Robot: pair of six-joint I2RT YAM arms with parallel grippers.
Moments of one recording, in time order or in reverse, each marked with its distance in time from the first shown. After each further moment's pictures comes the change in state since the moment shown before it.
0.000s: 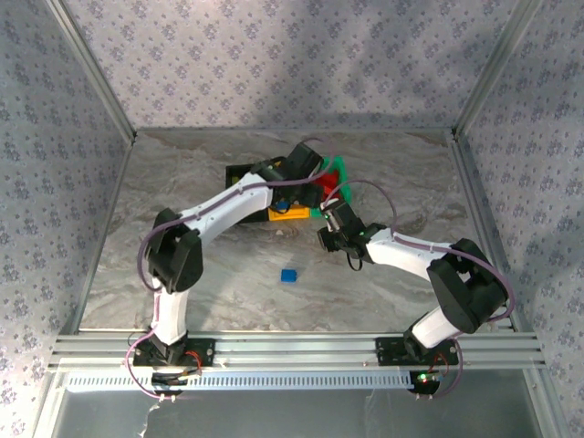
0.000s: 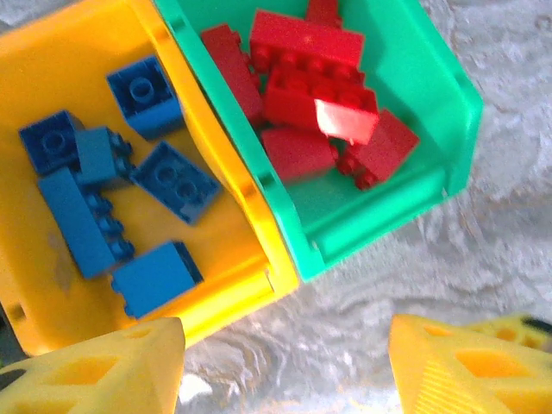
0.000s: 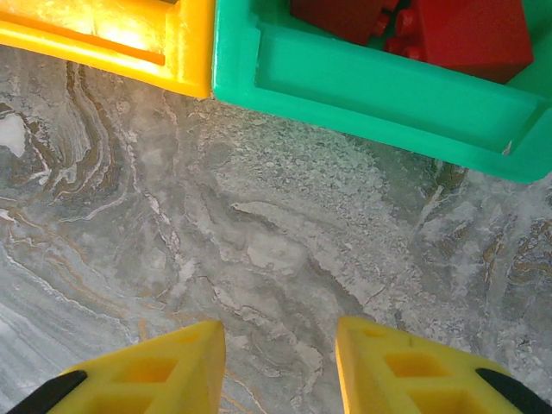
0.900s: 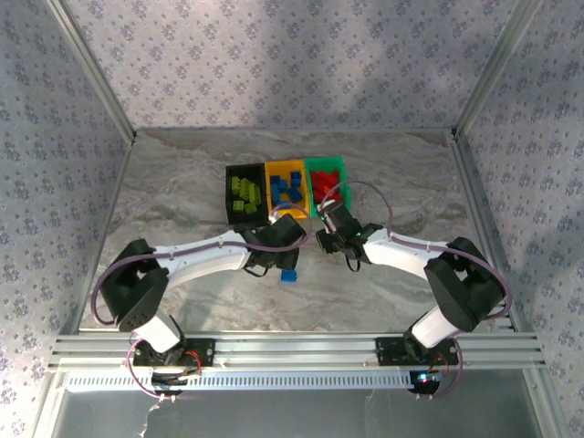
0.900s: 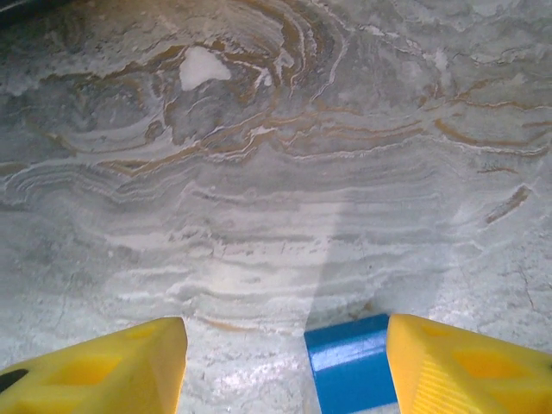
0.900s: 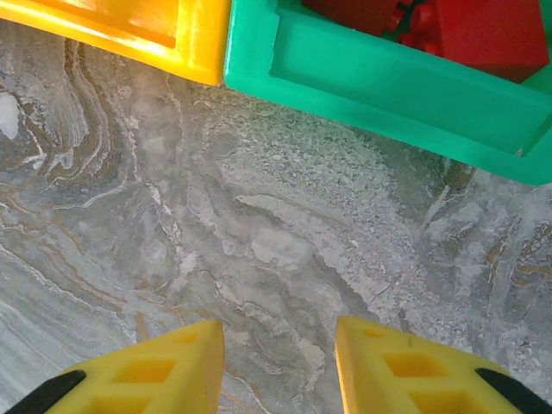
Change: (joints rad) left arm -0.169 -0.353 -0.691 0.149 -0.080 -0.271; right arm 0.021 0.017 0.011 -0.011 0.033 -0.021
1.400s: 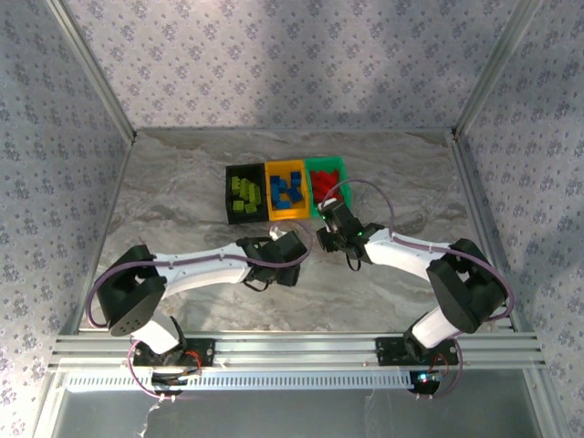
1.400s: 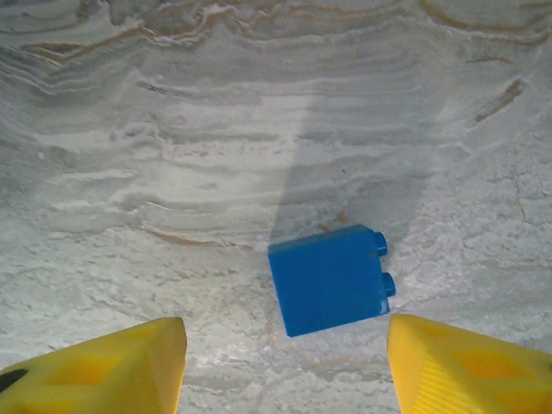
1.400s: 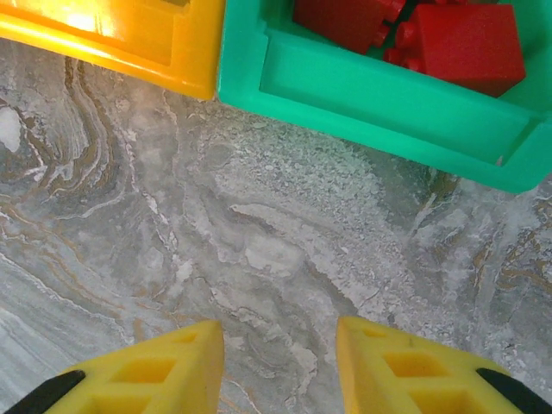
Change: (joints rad) left arm -0.098 -0.014 -0.069 -0.002 0.022 -0.101; right arm -0.006 -0.015 0.000 0.003 0.005 0.000
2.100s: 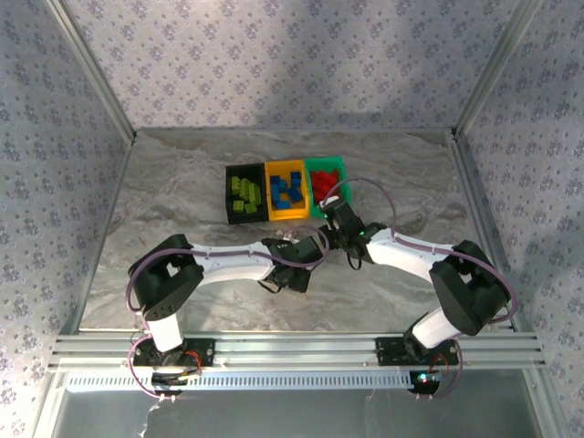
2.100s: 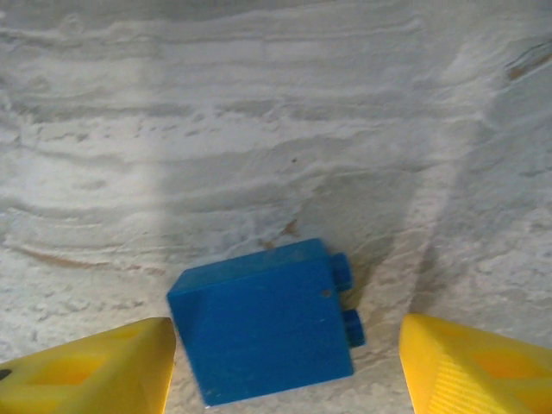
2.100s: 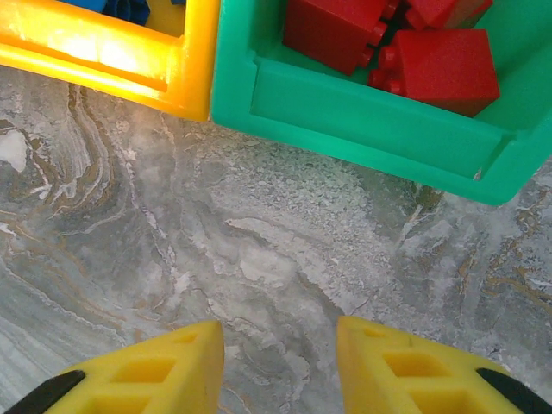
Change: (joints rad) left arm -0.027 0.207 0.109 -0.024 0.041 -0.024; right arm -0.011 -0.017 0.000 0.008 0.006 0.003
